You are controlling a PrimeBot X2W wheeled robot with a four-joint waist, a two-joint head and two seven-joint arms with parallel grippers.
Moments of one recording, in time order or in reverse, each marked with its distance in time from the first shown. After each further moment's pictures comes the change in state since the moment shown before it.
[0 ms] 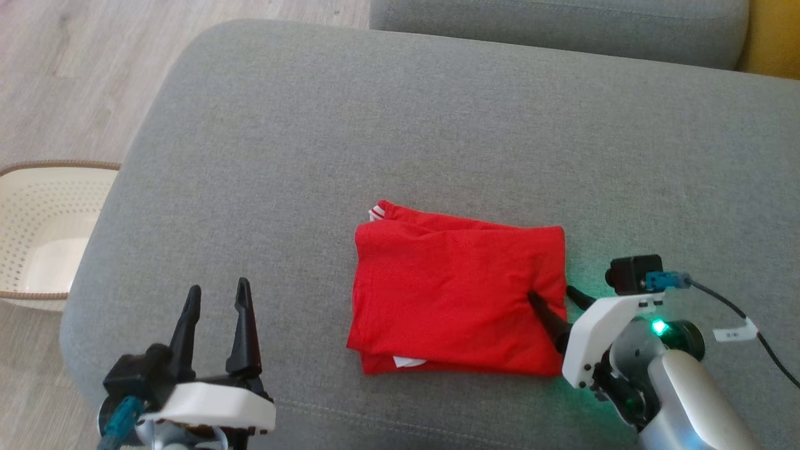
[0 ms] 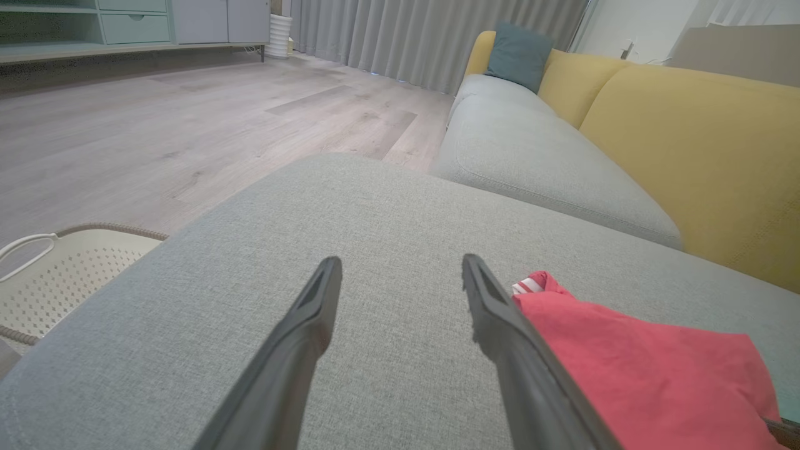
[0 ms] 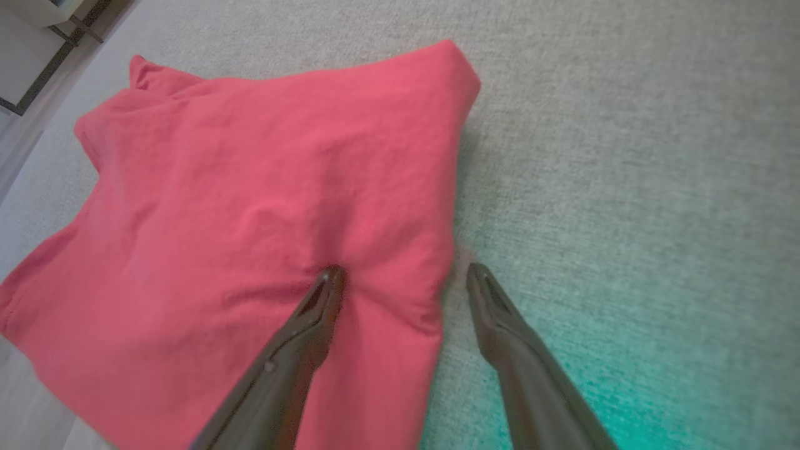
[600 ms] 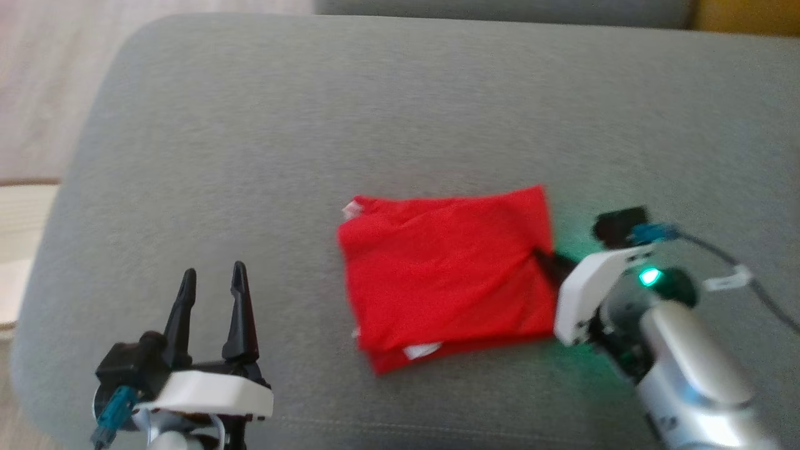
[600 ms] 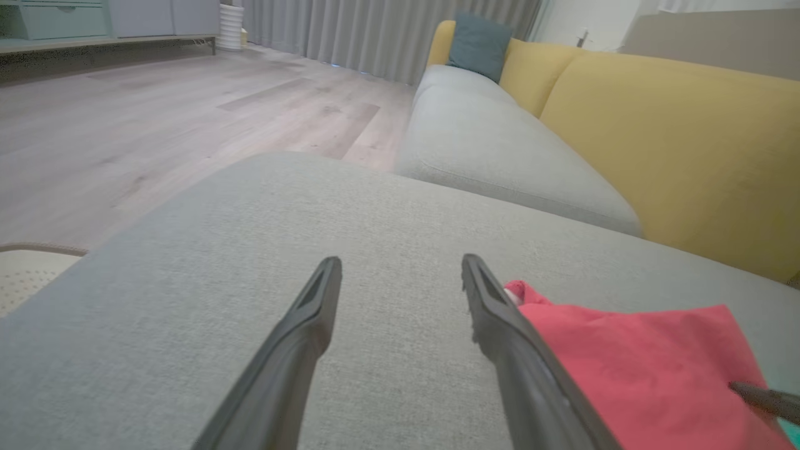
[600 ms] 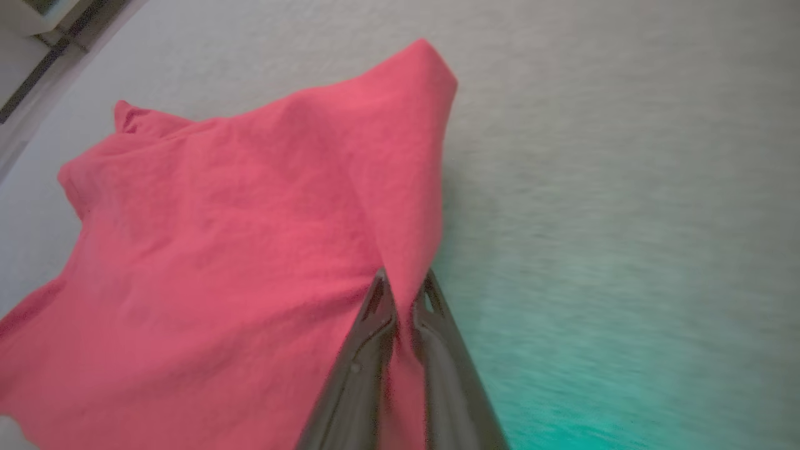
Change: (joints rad) left arm -0.026 -0.002 0.010 -0.020 -0.002 -0.003 0.000; right arm -0.159 -0.026 0.103 0.083 0.036 0.000 -0.014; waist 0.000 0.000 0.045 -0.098
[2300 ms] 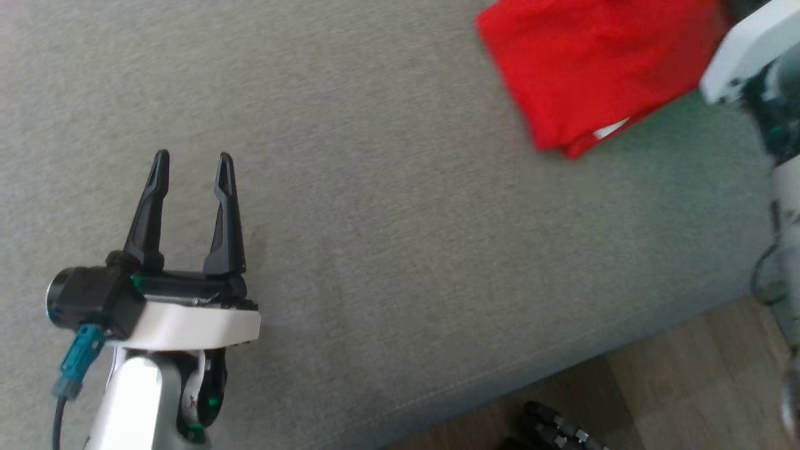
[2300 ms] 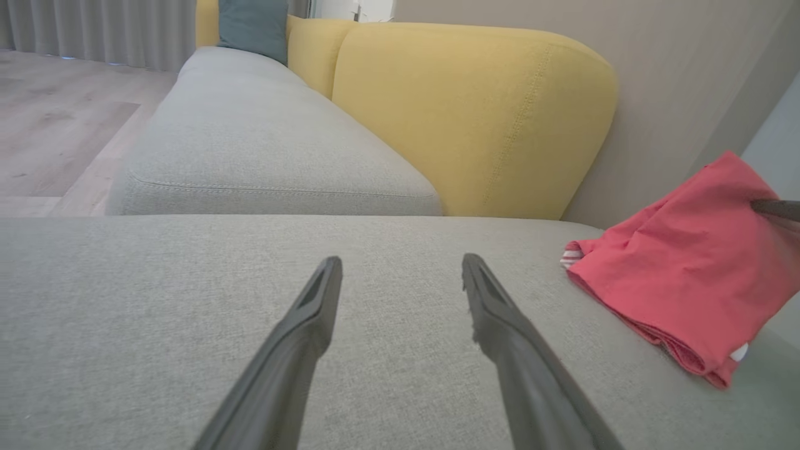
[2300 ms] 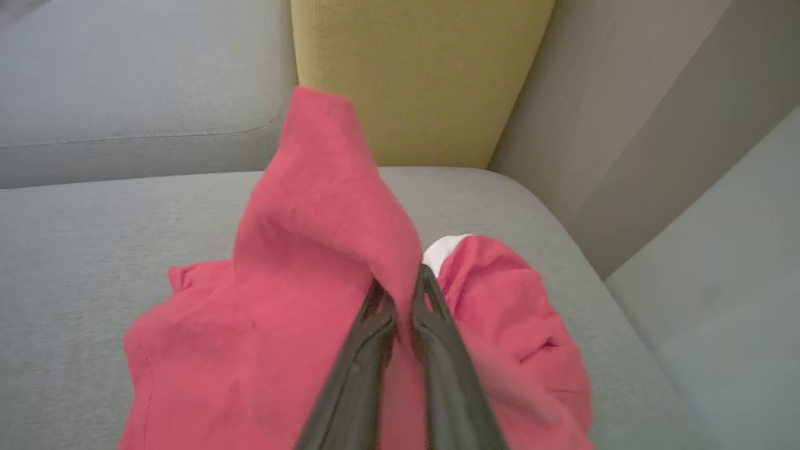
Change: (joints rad) left arm -0.181 0.067 -0.019 -0.171 0.095 -0.017 0.021; right arm -0.512 -0.137 -0.254 0.072 -0.188 0.000 -0.075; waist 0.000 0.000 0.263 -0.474
